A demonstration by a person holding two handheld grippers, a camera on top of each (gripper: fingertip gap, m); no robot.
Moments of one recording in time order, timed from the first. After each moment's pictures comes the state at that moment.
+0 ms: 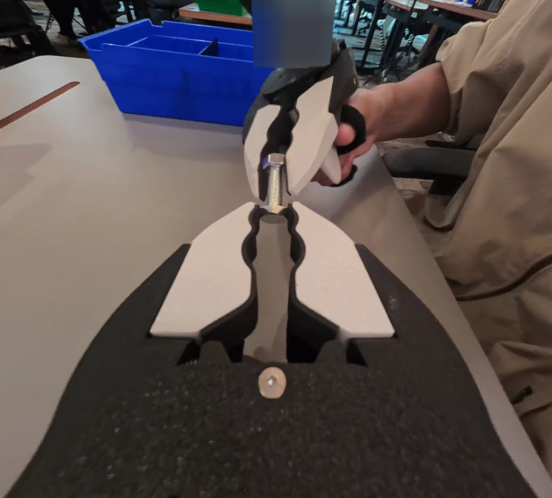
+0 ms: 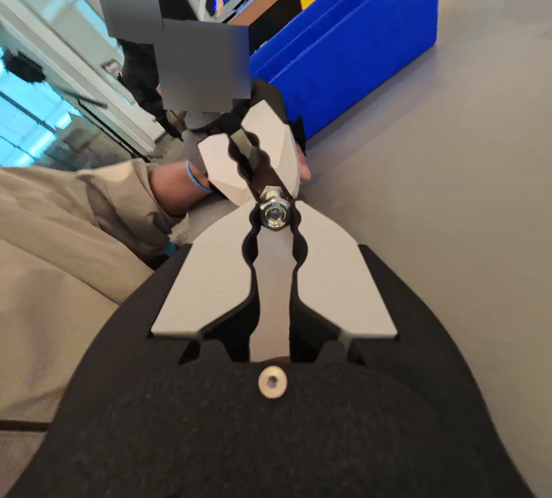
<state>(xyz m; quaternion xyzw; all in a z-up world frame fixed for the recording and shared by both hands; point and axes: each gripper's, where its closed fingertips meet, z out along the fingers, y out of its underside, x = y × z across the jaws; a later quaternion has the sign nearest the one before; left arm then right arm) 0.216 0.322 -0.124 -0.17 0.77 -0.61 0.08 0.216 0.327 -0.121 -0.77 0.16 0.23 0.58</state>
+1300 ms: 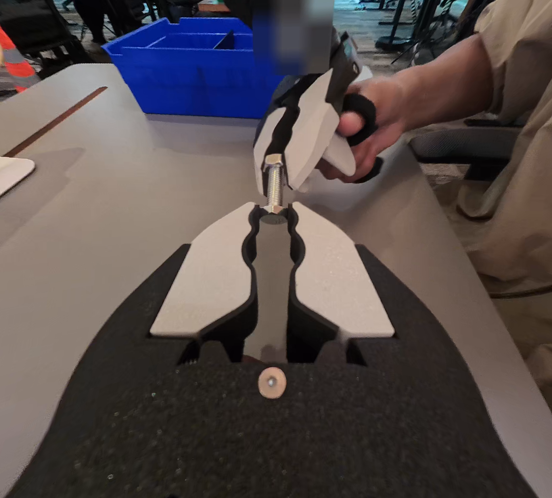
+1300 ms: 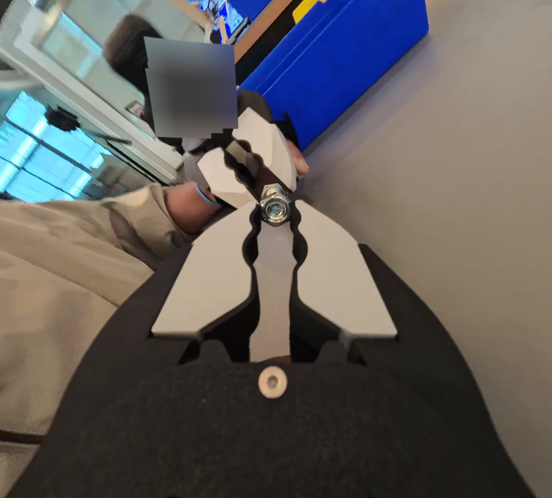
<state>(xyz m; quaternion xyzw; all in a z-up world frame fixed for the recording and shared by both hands) 0.222 0.323 -0.129 -0.16 0.79 -0.58 0.13 0.221 0.324 -0.124 -0.73 0.21 0.27 0.59</state>
